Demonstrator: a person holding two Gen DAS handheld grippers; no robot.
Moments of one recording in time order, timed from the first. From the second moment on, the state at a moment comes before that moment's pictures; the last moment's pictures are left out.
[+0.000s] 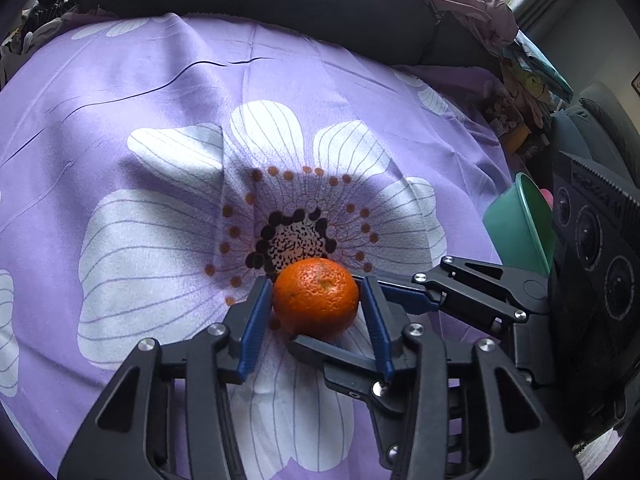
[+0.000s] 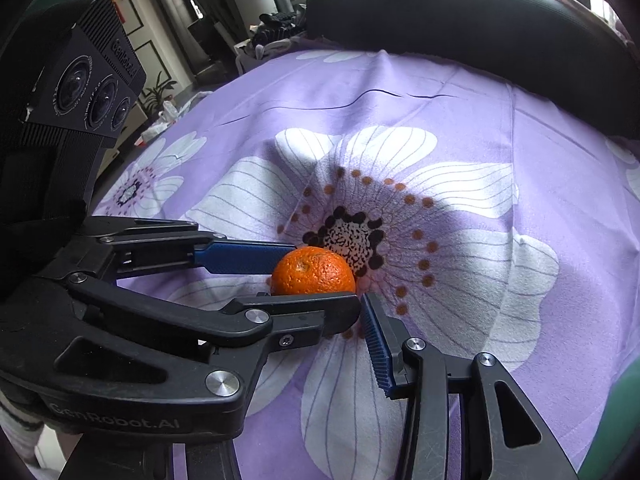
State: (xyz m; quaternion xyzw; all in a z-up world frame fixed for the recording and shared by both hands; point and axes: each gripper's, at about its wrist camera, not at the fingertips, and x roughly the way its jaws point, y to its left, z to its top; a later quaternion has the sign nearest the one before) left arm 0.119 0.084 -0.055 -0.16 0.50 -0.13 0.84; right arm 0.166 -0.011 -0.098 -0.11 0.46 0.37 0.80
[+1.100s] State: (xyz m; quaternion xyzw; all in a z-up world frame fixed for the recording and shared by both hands) left arm 0.070 -0.027 0.035 -0.05 0.41 -0.20 0.89; right arm 0.089 -0.107 -0.014 -0.05 0.36 0.32 0.88
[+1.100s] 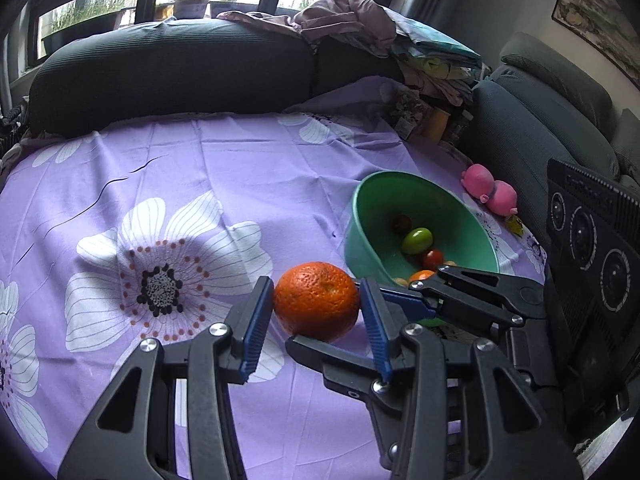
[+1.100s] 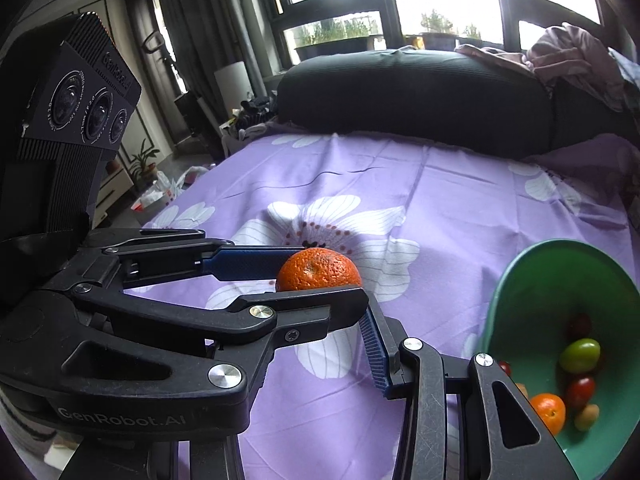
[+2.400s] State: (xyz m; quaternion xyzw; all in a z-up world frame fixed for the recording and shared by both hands) left arm 0.109 -0.165 0.014 -0.02 0.44 -0.32 0.84; right arm 0.095 -0.243 -0.024 0.02 0.39 0.19 0.90
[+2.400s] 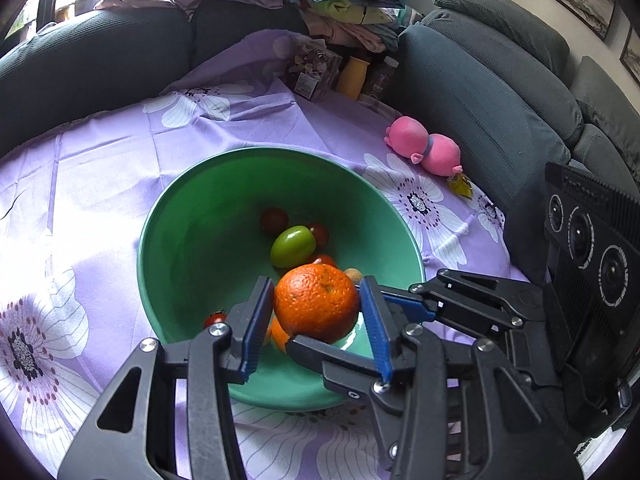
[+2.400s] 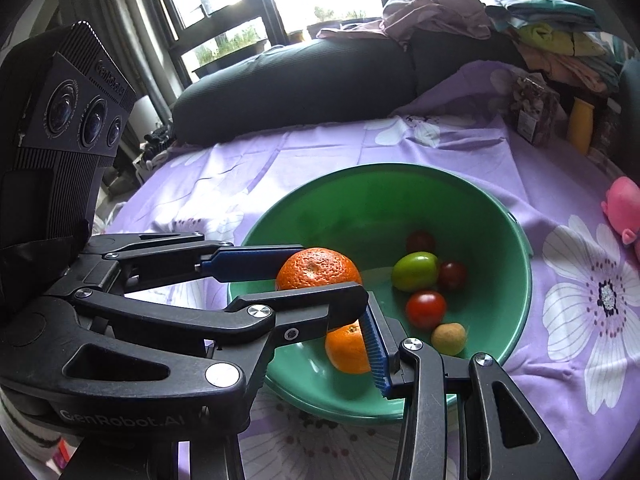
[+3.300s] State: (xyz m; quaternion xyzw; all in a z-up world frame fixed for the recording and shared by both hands) left arm 0.108 -0.140 0.040 0.02 0.43 -0.19 0.88; right arm 0.084 -0.248 -0.017 -0.03 0.40 0.12 0.91
